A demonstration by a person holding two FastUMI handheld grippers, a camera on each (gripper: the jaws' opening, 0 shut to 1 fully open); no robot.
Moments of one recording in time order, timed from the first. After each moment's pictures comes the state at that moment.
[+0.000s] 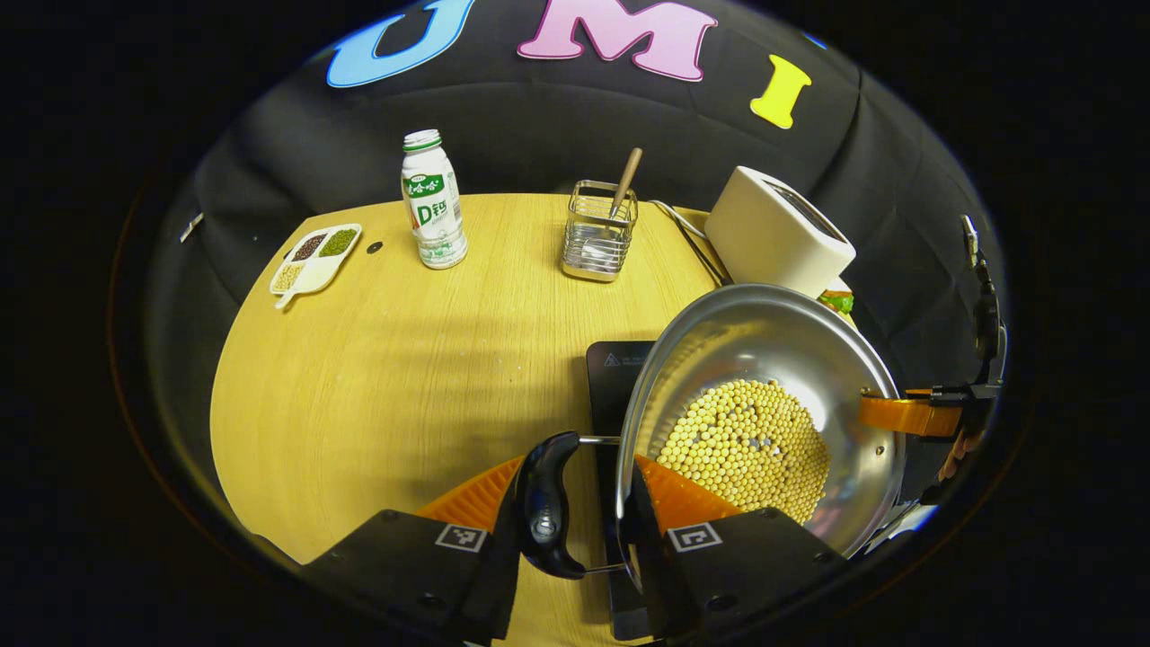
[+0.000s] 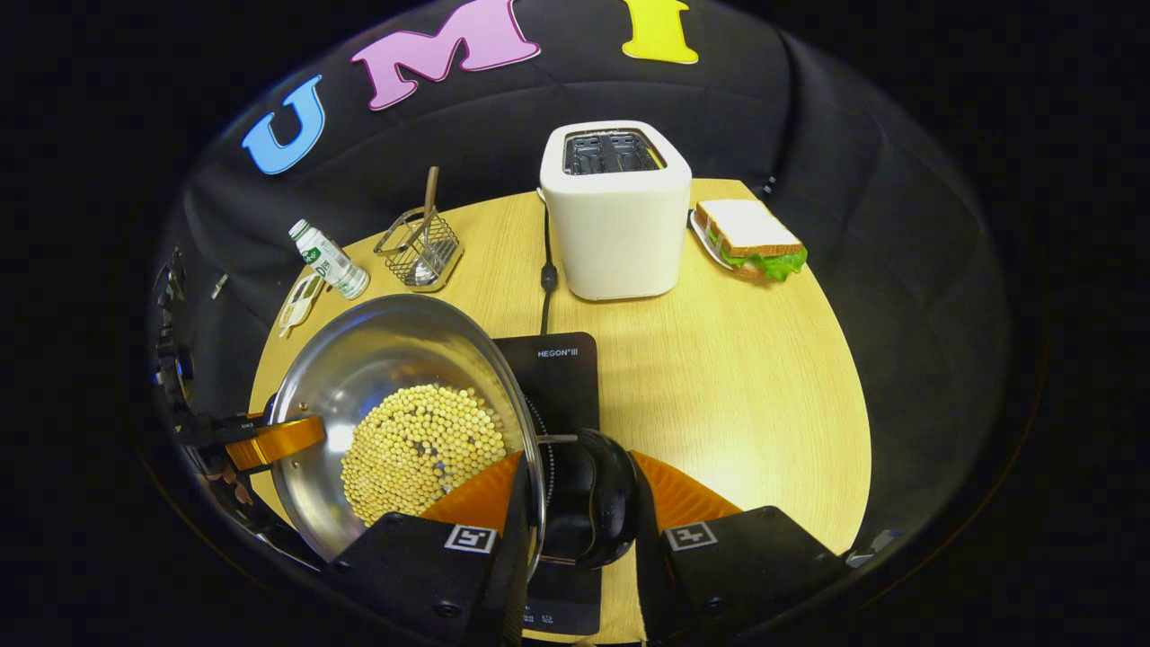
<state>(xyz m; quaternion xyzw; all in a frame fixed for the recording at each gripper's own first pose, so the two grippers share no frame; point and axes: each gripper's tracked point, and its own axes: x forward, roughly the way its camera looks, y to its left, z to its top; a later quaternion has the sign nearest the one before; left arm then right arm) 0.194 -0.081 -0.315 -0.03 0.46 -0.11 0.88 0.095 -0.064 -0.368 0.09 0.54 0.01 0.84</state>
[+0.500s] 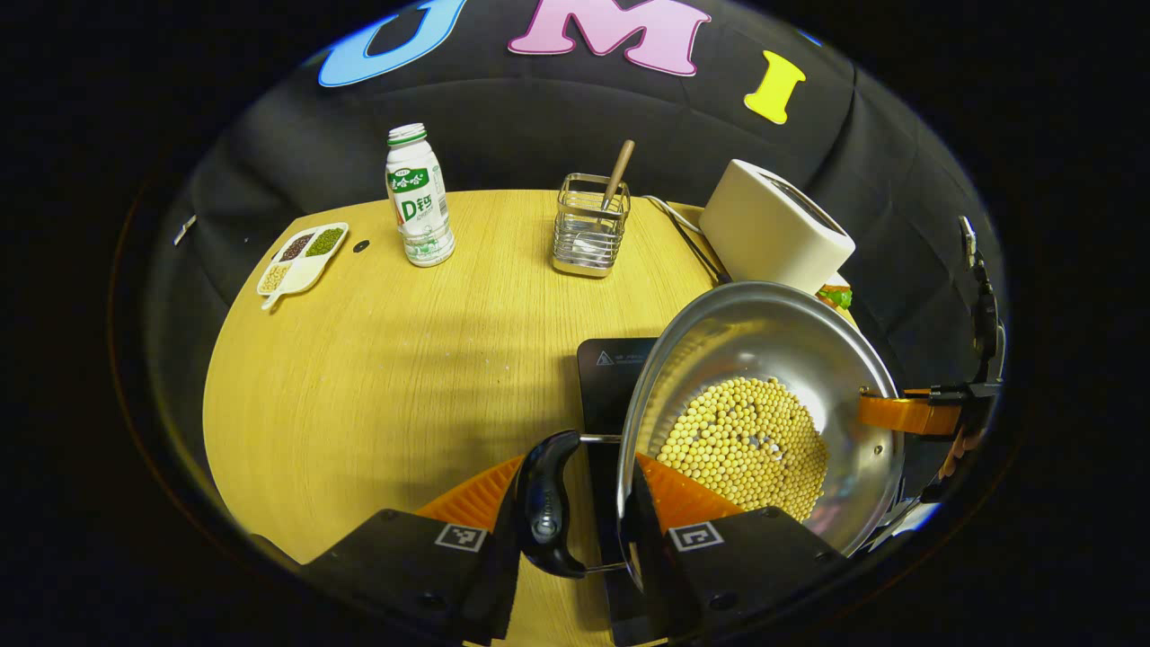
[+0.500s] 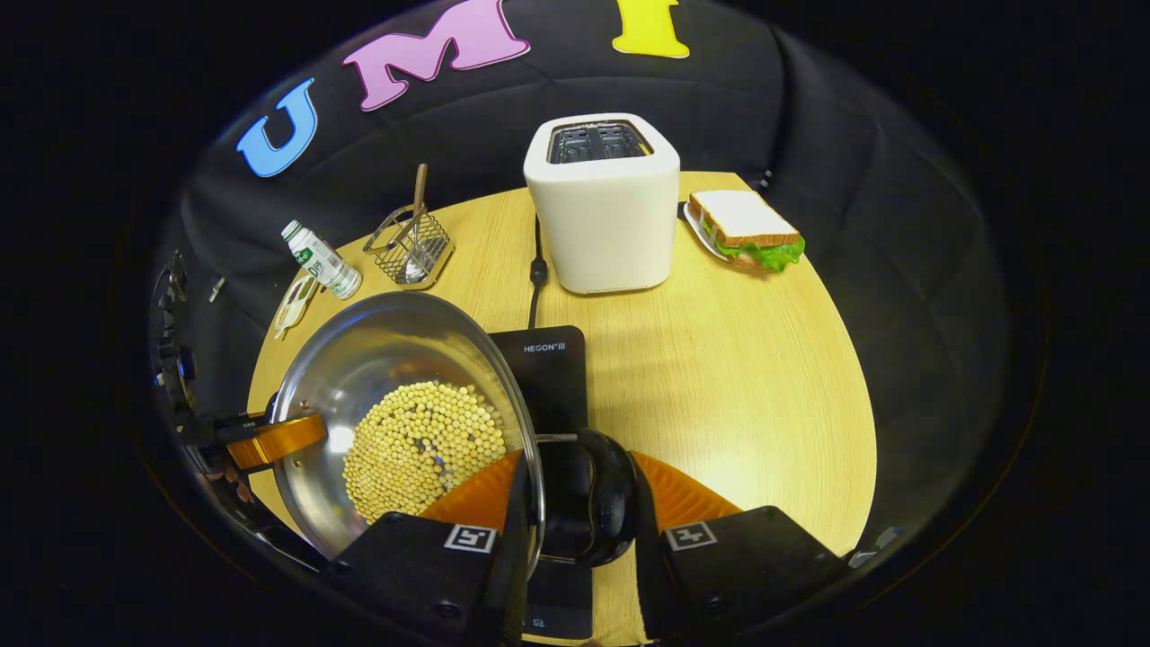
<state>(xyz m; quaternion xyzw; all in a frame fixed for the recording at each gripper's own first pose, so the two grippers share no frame) 0.193 -0.090 -0.327 -0.03 0.46 -0.12 0.88 0.093 -0.072 -0.378 0.09 0.54 0.01 0.84</state>
